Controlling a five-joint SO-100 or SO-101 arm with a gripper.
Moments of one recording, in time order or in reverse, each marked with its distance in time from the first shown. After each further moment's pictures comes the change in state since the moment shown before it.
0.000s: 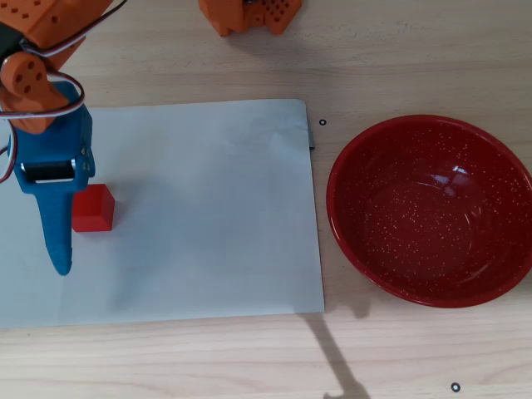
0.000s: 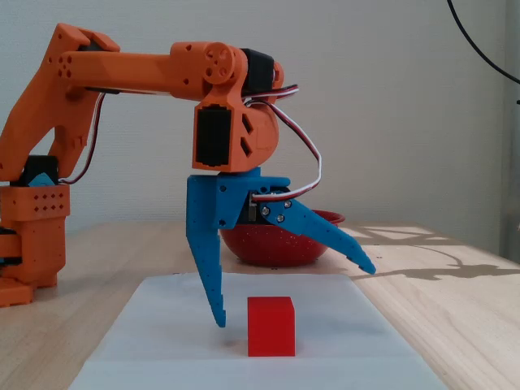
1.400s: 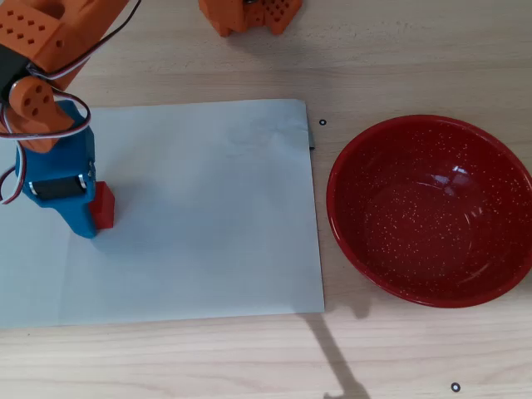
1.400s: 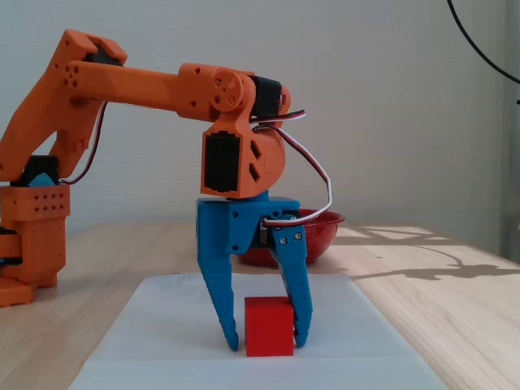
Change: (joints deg) arm 0.3 -4.3 -2.6 -2.5 4.7
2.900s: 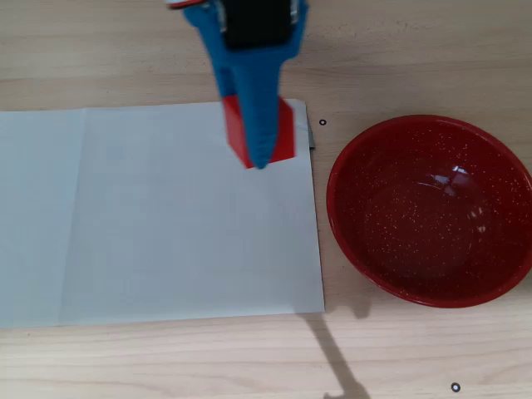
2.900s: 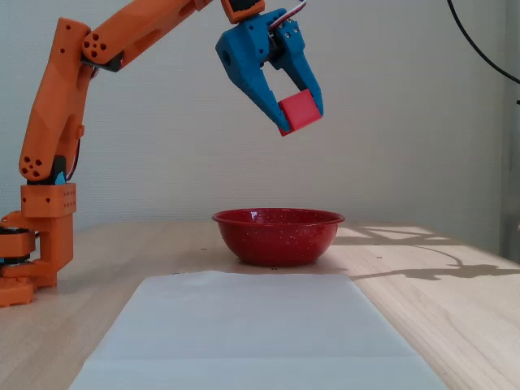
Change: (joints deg) arm 35.7 27.2 -19.5 20.9 -22.2
